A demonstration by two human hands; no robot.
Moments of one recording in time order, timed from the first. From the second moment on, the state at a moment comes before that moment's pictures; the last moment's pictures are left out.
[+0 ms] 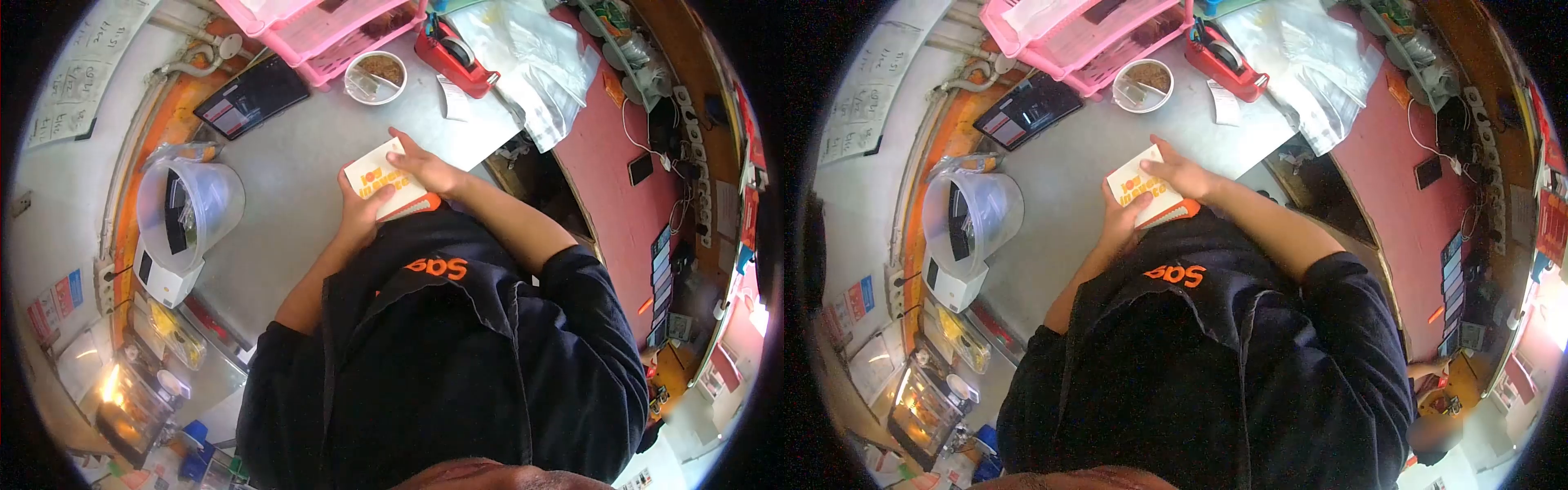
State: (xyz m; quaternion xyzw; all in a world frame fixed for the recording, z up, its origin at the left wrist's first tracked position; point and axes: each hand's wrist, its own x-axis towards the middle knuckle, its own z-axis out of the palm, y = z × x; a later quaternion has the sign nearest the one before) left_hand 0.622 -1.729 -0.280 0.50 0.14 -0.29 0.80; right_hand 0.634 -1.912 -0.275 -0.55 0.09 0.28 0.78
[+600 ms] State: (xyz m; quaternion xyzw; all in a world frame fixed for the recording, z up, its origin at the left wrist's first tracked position) left_hand 0.656 -1.727 -0.227 0.50 0.28 -0.24 0.79; right_hand 0.762 -2.139 -0.336 -0.95 0.24 0.07 0.21
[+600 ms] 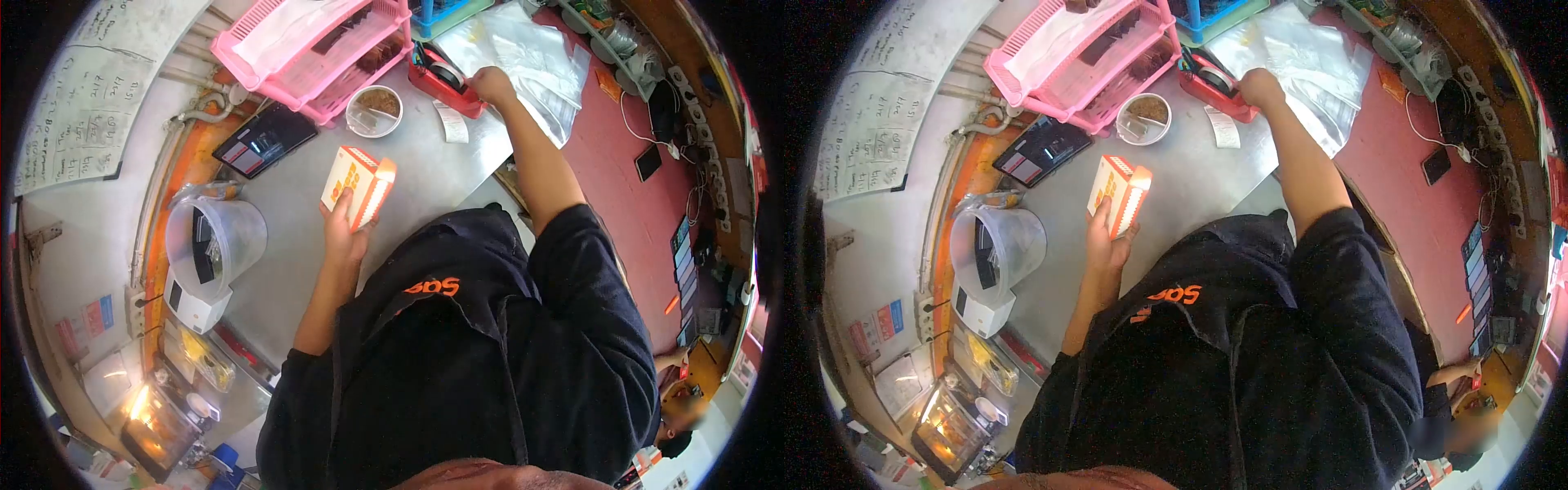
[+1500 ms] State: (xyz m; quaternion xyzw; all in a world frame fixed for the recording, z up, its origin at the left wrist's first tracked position) left_hand 0.683 -1.725 -0.167 0.29 0.14 -0.18 0.93; right_hand 0.635 -2.118 -0.416 -0.82 0.34 -0.09 0.45
